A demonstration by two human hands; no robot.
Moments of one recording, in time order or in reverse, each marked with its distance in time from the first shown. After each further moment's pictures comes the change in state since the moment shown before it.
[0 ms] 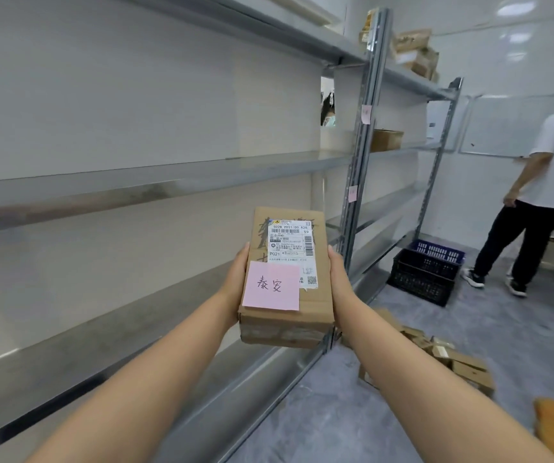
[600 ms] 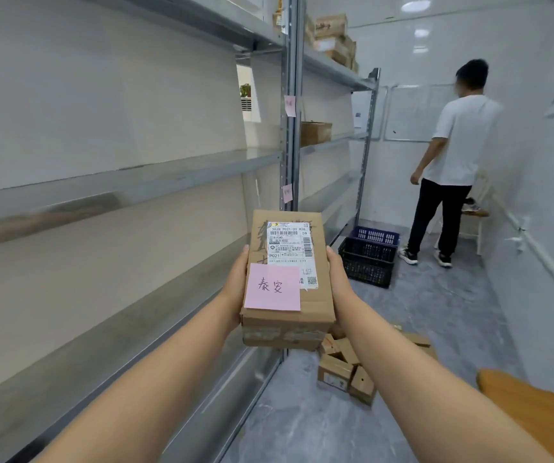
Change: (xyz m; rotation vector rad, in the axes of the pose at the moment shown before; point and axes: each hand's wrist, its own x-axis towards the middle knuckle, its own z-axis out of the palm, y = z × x) left_hand 0.159 -0.032 0.111 0.053 -0.197 -0.122; right_hand 0.097 -0.059 -0.131 0.071 0.205 -0.096
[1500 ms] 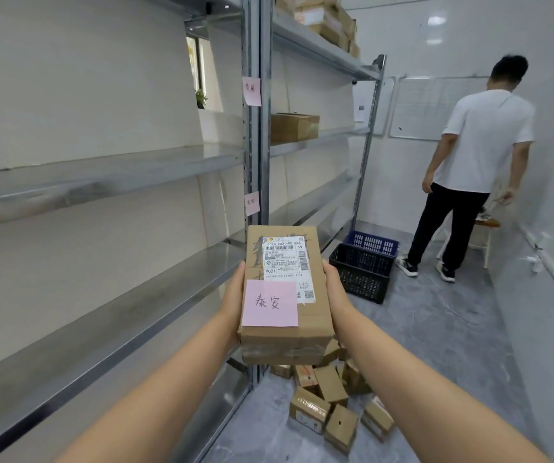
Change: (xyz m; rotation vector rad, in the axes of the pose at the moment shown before) left_hand 0.269 -0.048 0.088 -0.079 0.091 -0.041; right_hand 0.231 -0.068 -0.155 -0.076 -0.047 0.073
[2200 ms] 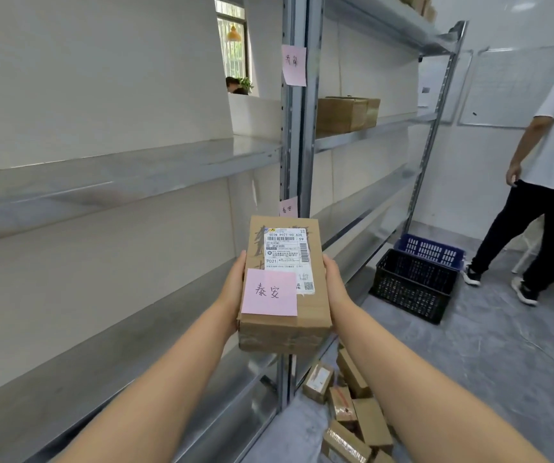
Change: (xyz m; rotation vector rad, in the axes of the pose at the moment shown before) left_hand 0.165 0.065 -0.052 -0.011 0.129 0.044; right_hand 0.213 0.007 0.037 0.038 -0.094 0.150
